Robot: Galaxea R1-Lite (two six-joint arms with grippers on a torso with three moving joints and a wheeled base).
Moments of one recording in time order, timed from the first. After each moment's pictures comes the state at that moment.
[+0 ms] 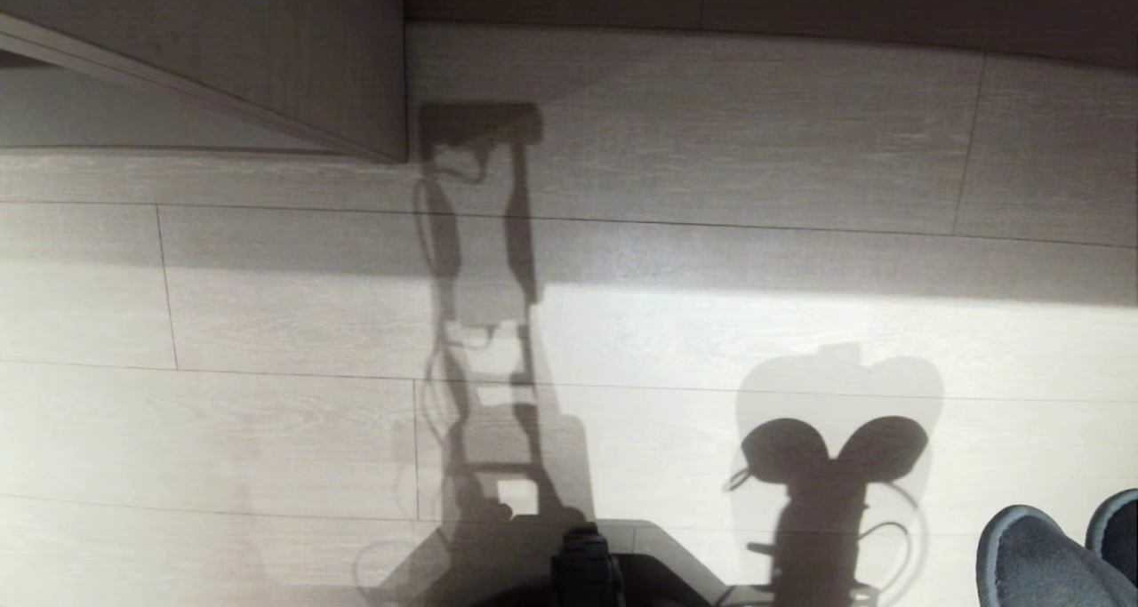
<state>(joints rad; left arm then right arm) 0.00 0.00 0.00 0.00 0.00 -0.01 0.00 0.00 0.00 0.01 0.00 -0.02</state>
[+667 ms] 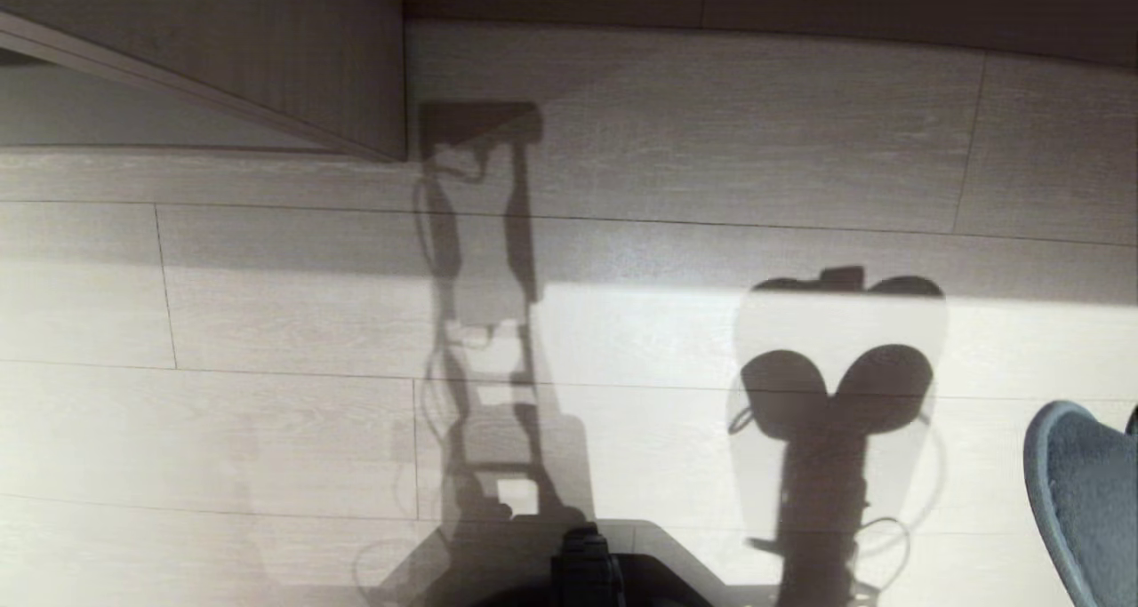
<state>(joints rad) 0.00 0.00 0.00 0.00 0.00 -0.01 0.01 0.32 -0.21 -0.18 0.03 -0.05</state>
